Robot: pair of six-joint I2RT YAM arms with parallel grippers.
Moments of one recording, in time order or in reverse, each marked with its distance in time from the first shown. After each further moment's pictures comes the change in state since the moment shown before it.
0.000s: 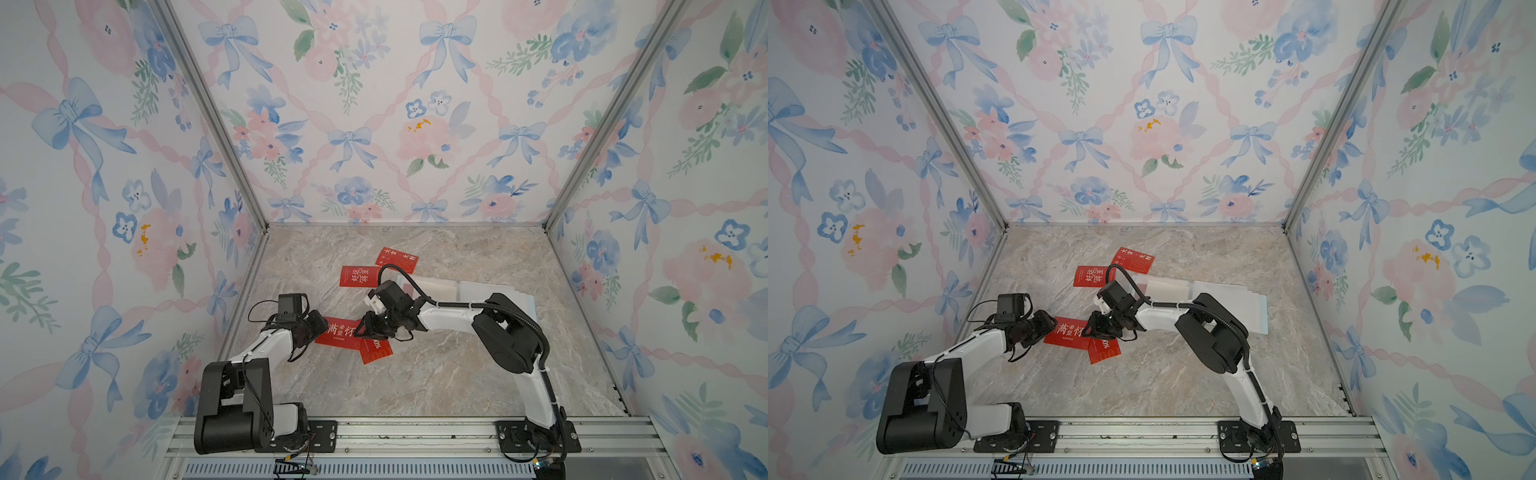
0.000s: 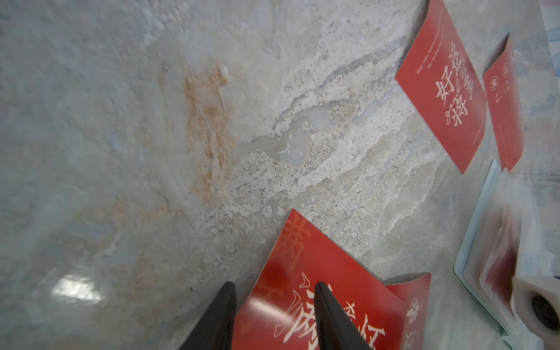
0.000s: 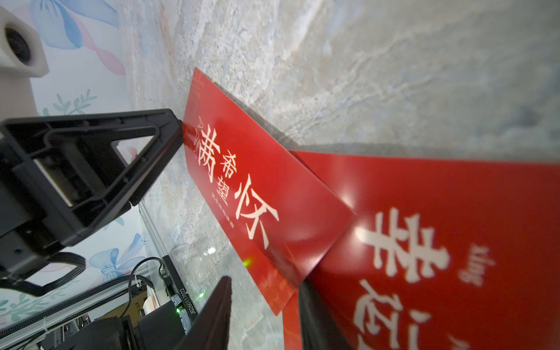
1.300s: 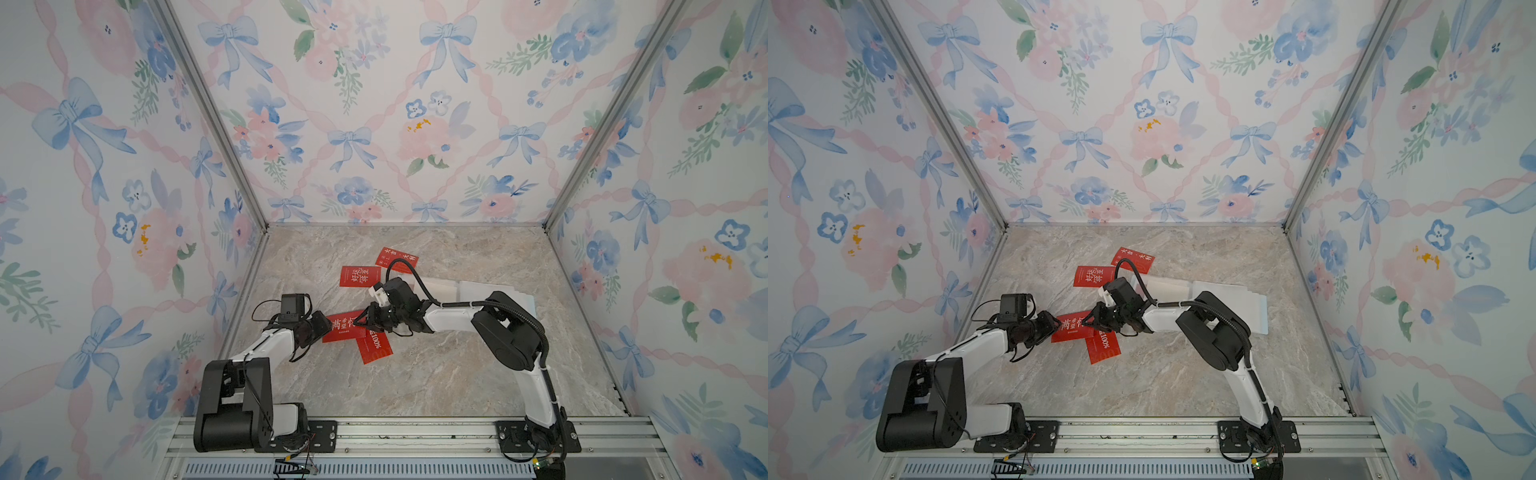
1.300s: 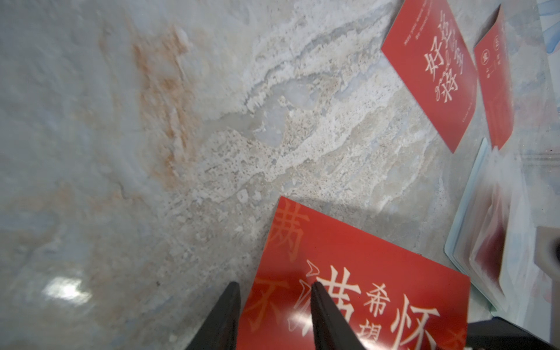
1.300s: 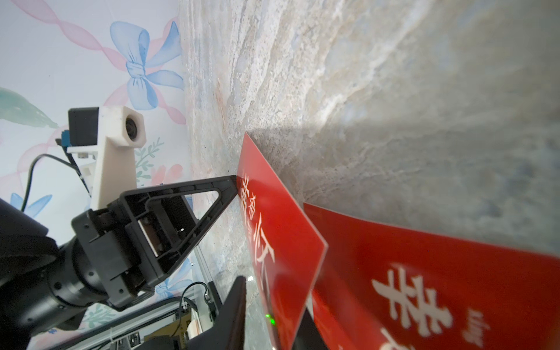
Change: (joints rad) left arm -0.022 0.006 0.000 -0.004 0.042 0.008; right arm -0.041 -0.001 -0.091 0.312 -0.026 0.178
